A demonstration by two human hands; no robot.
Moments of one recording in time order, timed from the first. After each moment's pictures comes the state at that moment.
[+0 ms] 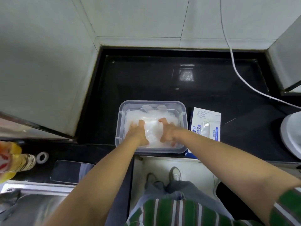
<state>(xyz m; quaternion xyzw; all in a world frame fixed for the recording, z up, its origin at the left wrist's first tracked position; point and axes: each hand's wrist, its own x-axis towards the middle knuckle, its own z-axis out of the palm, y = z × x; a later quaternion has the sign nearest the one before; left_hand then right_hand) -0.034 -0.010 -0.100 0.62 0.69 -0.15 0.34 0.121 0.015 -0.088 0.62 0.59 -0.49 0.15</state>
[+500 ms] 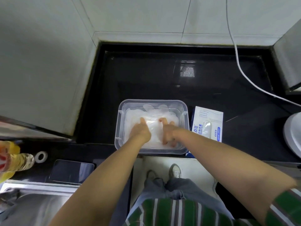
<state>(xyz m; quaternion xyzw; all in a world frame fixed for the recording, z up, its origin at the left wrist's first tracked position) -0.019 0.004 -0.111 0.56 0.75 -0.09 0.35 0.118 0.020 -0.099 0.61 0.59 -0.48 0.20</state>
